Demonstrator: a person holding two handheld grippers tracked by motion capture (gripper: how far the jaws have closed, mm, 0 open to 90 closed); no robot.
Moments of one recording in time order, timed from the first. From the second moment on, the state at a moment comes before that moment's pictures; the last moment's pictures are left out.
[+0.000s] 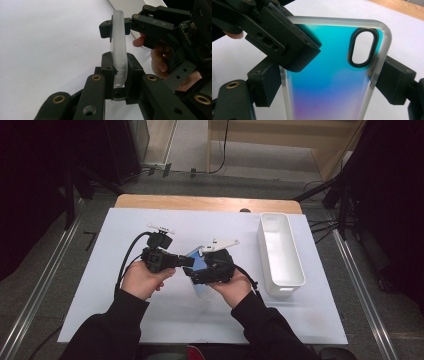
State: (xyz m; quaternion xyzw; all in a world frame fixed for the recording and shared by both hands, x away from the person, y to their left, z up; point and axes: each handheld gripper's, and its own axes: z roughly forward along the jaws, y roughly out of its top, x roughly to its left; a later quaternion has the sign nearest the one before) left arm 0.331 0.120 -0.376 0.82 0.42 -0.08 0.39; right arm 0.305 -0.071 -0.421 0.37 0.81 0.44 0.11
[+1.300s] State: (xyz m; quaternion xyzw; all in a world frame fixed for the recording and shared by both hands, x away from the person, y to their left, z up) left arm 0.330 0.151 -0.346 0.82 0.35 -0.08 0.45; right arm 0.312 -0.093 -0.411 0.29 0.84 0.46 0.05
